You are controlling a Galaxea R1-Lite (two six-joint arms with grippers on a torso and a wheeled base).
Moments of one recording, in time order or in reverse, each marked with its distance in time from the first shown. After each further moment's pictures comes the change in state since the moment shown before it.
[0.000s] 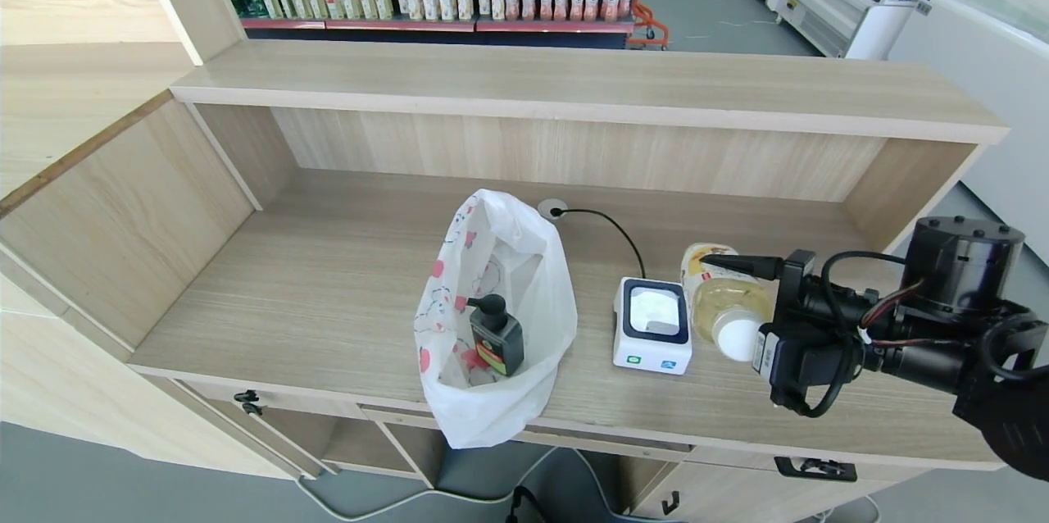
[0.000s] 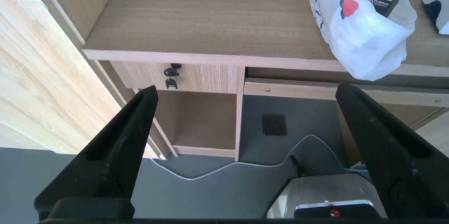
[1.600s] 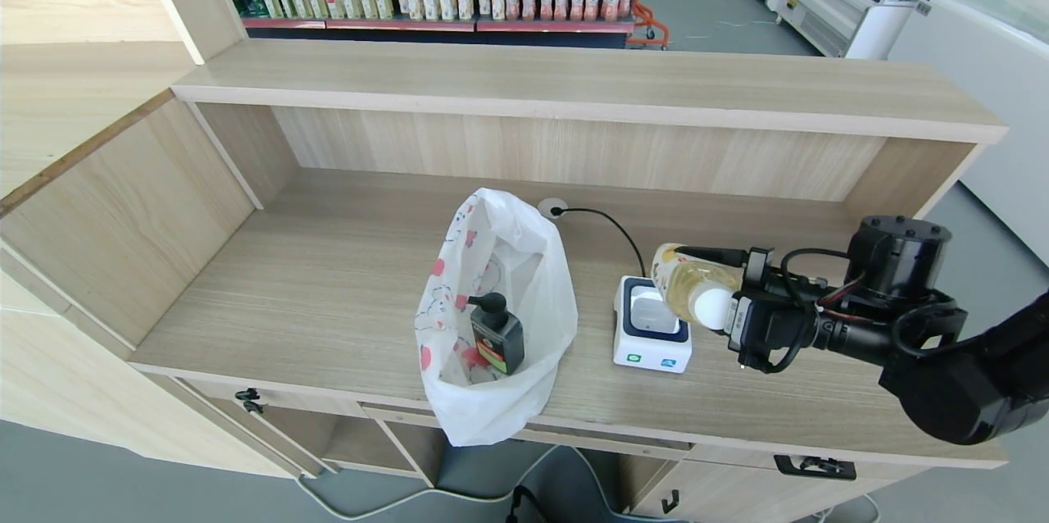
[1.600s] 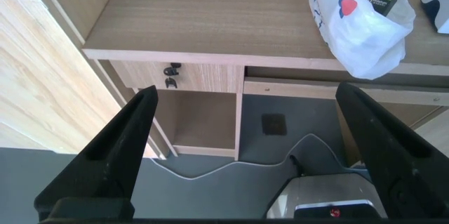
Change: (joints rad) left arm 0.000 0.000 0.000 0.000 0.000 0.000; right arm -0.020 0.197 -0.105 -0.151 0.107 0.211
